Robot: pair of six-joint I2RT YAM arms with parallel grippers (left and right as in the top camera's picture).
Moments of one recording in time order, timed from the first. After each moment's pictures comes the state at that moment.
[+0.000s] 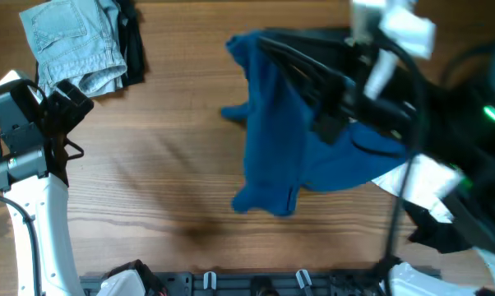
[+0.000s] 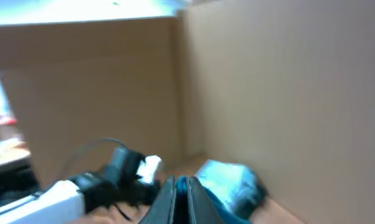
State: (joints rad) left arm 0.38 1.24 1.04 -0.51 0.01 -0.40; right arm 0.63 1.25 1.96 -0.65 -0.35 0.11
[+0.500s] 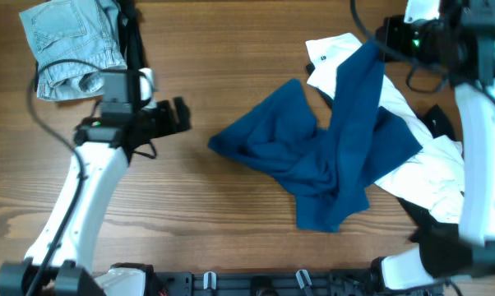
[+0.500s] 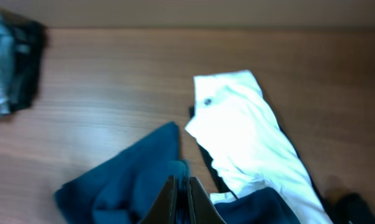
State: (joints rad) left arm -0.10 1.41 1.05 -0.65 0.16 -0.31; right arm 0.01 1.70 1.98 -1.18 -0.20 0.00
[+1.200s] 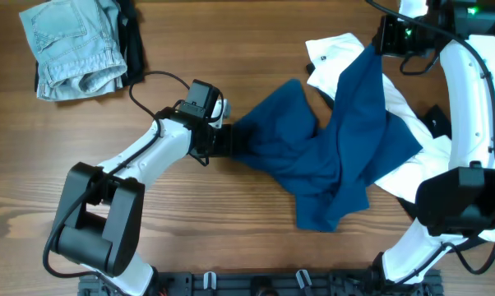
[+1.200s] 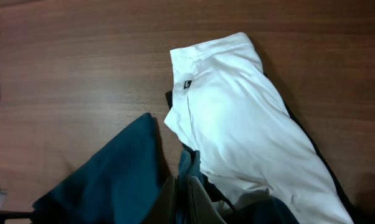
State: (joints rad) left arm -0.38 1.78 1.05 -0.55 0.33 -0.36; right arm -0.07 1.92 1.98 -1.12 -0.28 0.00
